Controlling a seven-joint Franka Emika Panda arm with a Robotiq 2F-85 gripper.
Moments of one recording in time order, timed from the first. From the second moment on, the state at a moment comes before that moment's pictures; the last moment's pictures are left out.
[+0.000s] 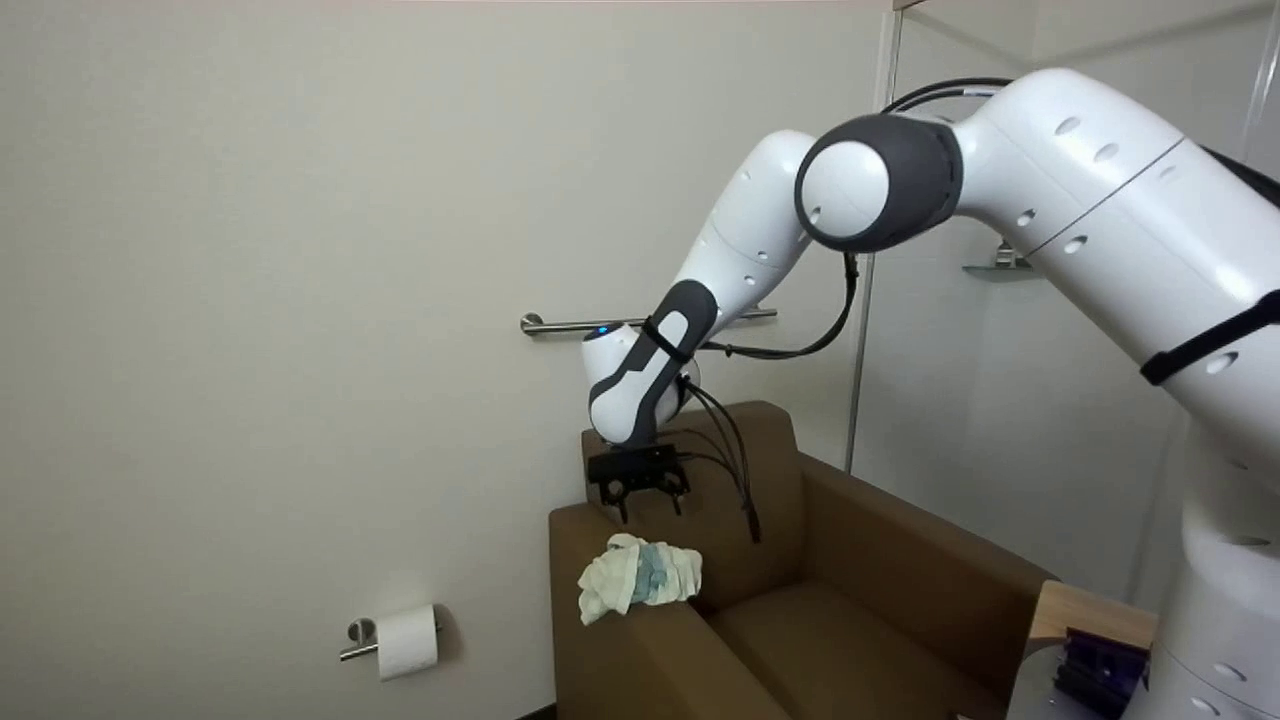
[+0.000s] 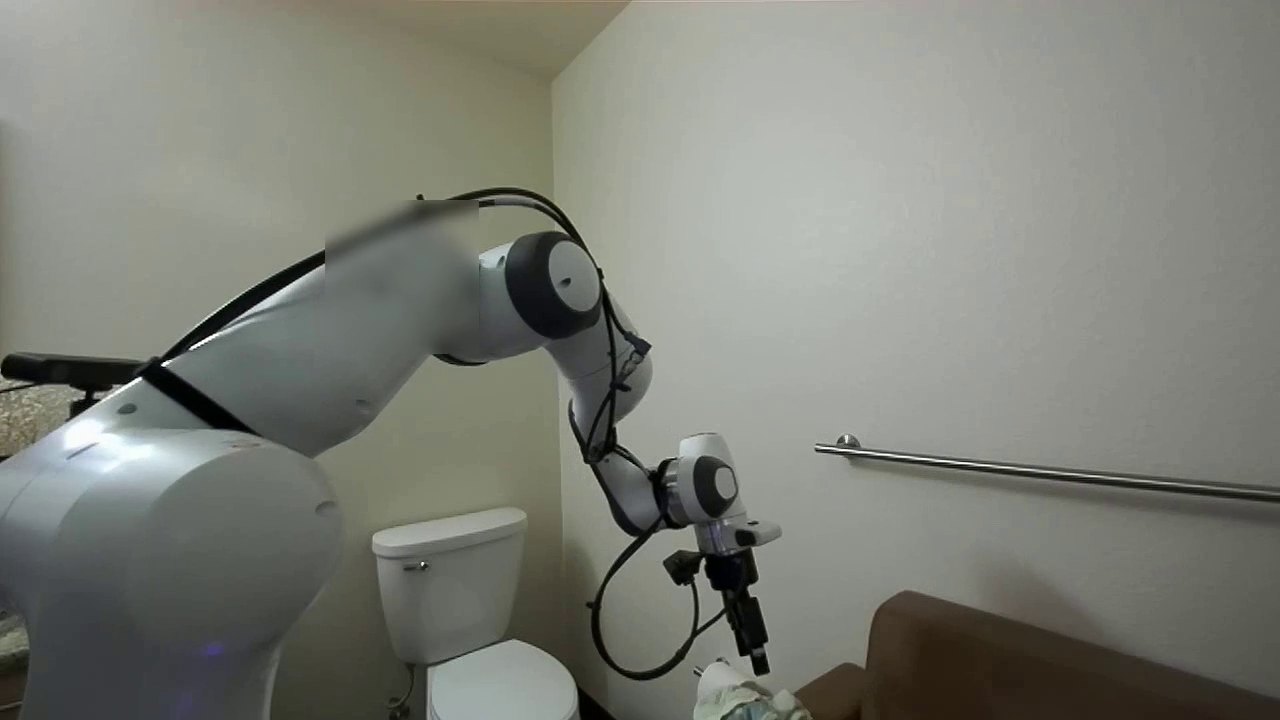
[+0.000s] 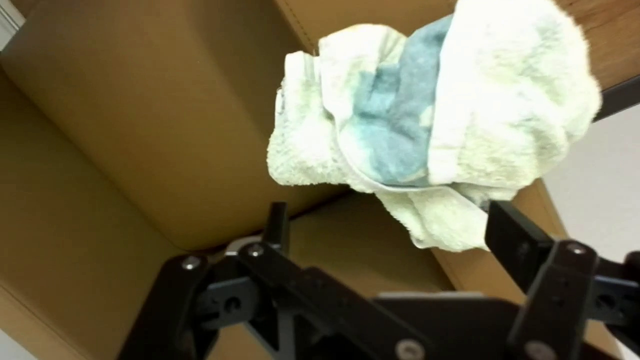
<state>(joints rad) 0.11 0.81 -0.21 -1.67 -0.17 2.40 1.02</state>
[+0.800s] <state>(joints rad) -0.16 1.27 -0.09 -1.07 0.09 2.21 0.66</state>
